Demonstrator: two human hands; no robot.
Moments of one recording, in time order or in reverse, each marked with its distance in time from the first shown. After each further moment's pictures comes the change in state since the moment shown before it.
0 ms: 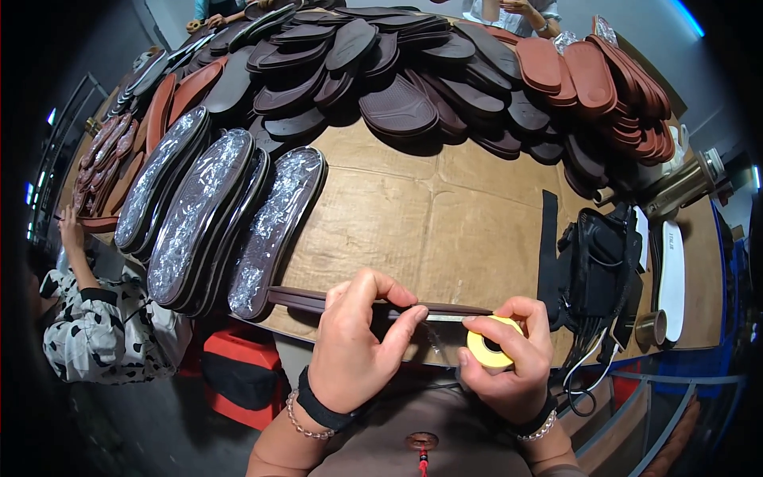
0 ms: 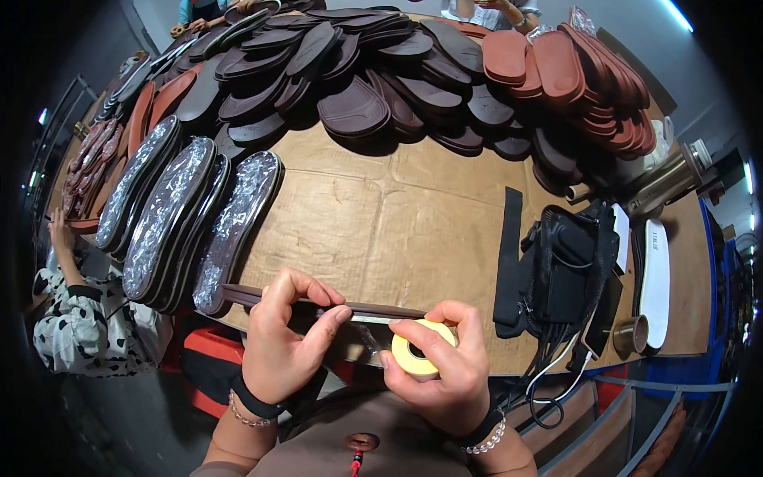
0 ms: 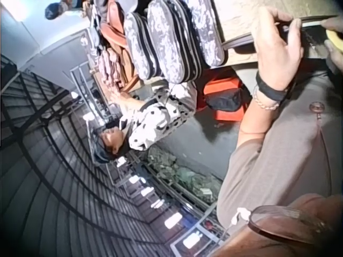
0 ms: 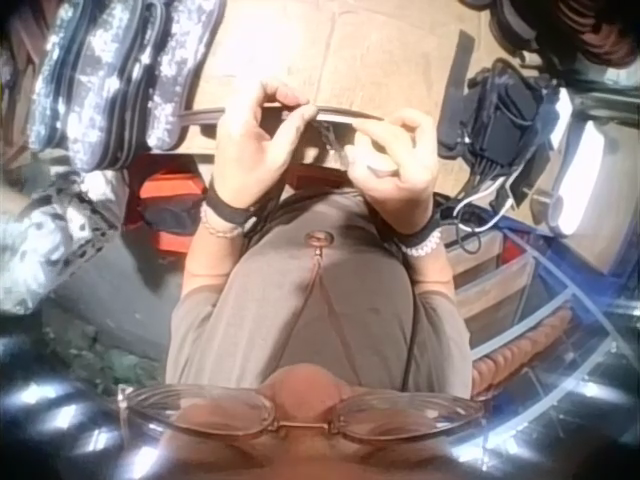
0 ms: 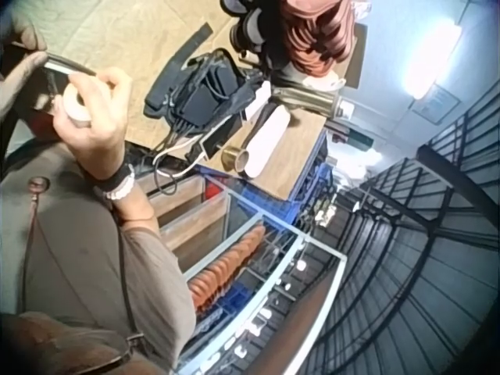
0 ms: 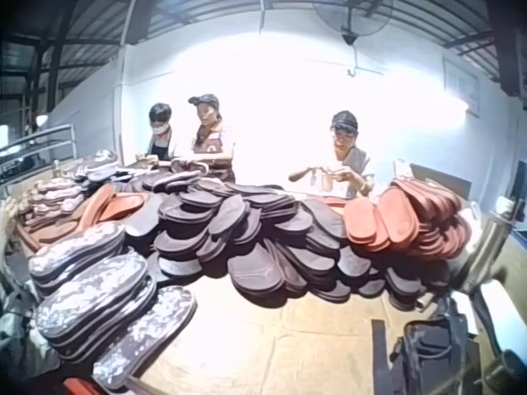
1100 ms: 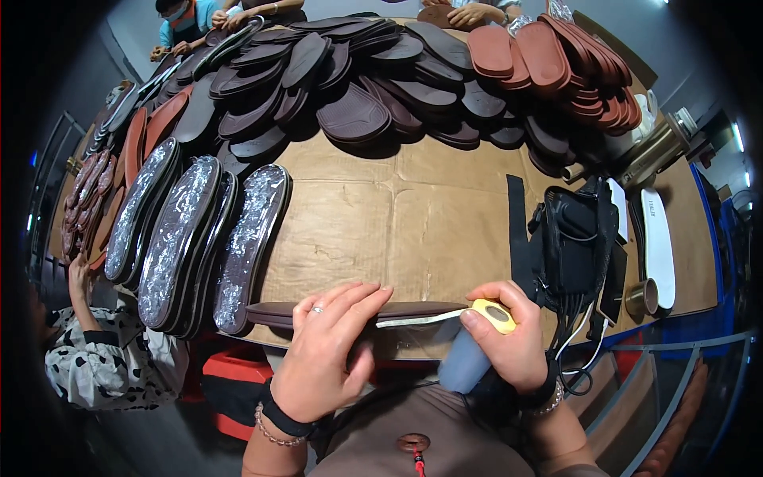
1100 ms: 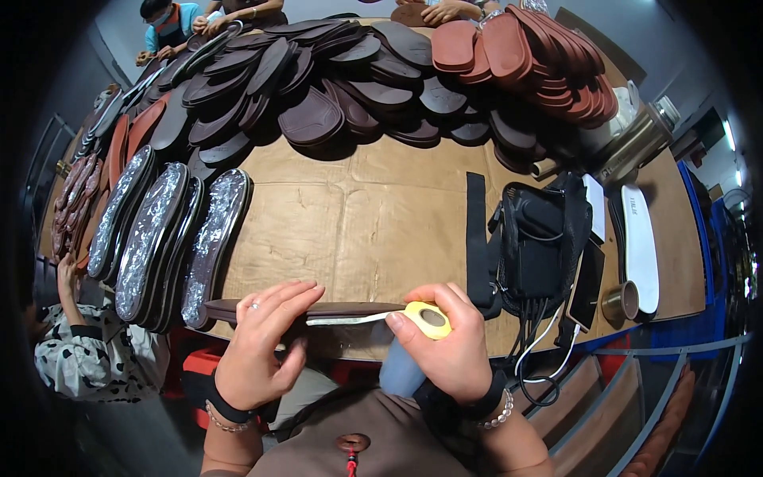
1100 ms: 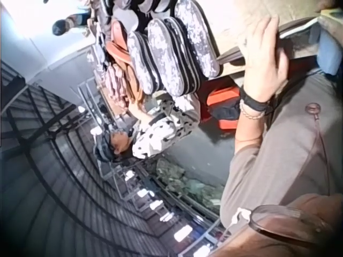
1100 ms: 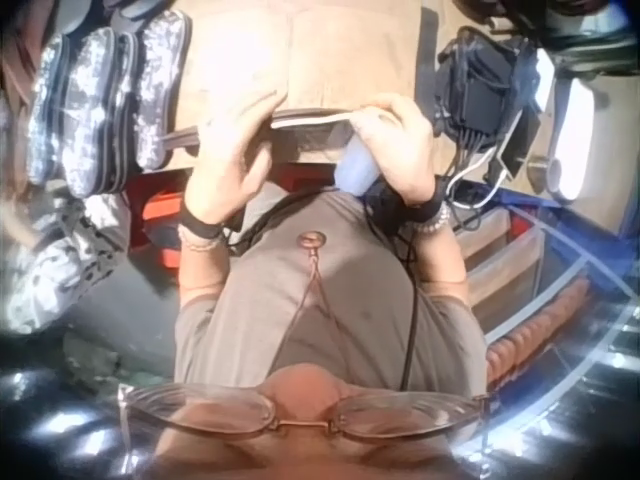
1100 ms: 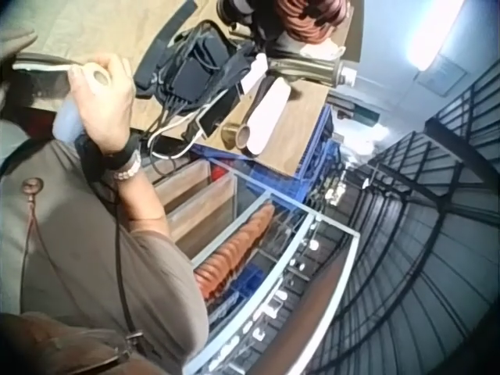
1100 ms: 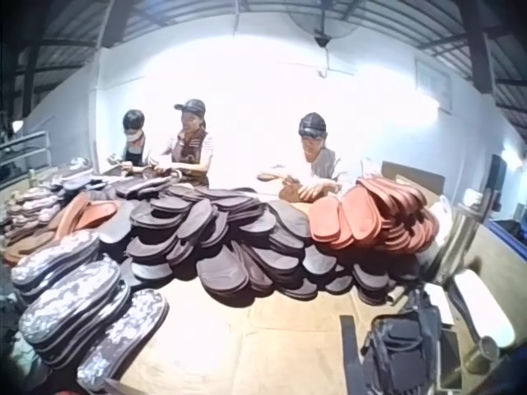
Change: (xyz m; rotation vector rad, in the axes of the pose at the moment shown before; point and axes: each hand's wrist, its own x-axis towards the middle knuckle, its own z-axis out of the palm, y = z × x) left_hand -0.008 0.003 -0.013 0.295 -0.161 0.251; right_hand -0.005 0.029 -0.014 0.223 -0.016 0.400
